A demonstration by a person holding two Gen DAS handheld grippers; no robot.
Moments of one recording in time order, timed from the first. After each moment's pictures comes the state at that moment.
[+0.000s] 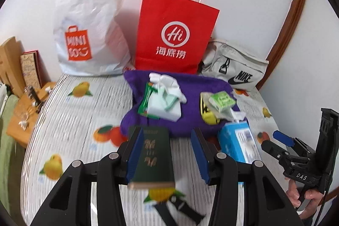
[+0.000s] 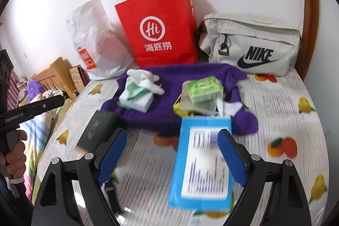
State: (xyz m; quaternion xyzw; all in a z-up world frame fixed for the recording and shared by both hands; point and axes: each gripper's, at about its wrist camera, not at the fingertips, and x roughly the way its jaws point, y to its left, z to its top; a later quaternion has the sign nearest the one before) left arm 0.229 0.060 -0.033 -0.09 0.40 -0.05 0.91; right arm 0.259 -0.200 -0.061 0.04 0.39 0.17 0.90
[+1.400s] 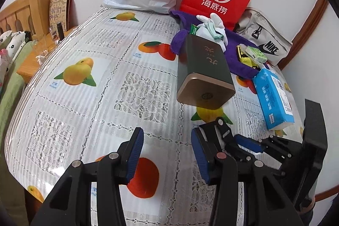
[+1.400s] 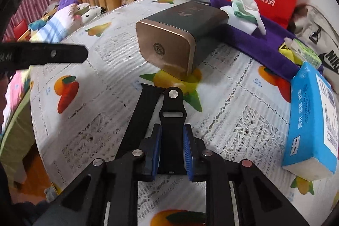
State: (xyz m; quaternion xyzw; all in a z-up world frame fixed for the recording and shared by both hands) left arm 0.130 0.115 -0.140 -0.15 0.46 0.01 0.87; right arm 0.172 -0.055 -0.182 -0.15 0.46 0.31 0.82
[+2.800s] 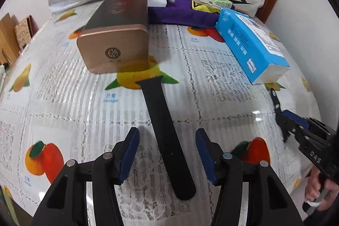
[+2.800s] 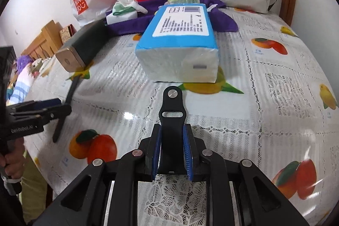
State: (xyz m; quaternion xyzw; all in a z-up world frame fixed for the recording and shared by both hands) left arm 0.139 -0.010 -0.183 -0.03 0.50 -0.04 0.87; right arm 0.140 -0.236 -0.184 0.01 0.46 0.13 0.88
